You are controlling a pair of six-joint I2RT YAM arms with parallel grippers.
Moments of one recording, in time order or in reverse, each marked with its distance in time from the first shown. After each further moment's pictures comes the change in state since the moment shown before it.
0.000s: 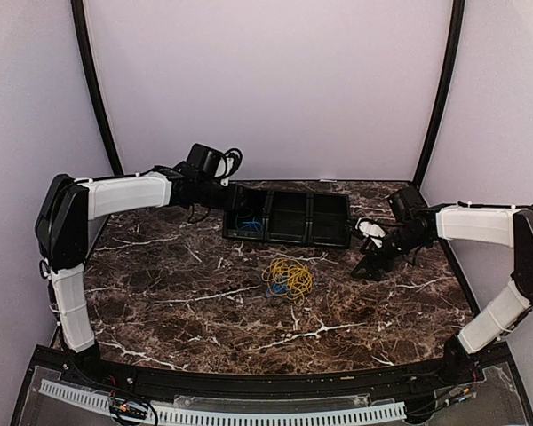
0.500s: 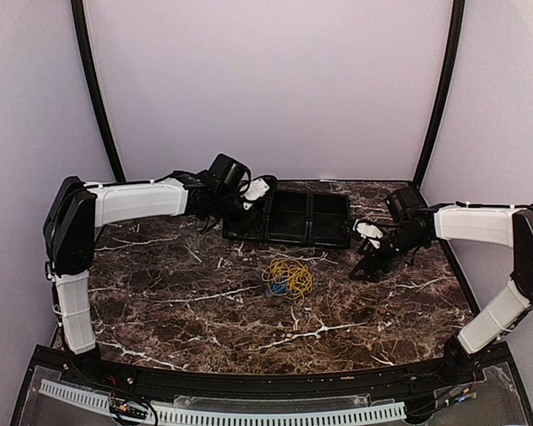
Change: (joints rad) left arm -0.128 -0.016 0.001 -0.129 -0.083 0.562; right arm 0.024 0.005 0.006 -0.011 0.005 -0.004
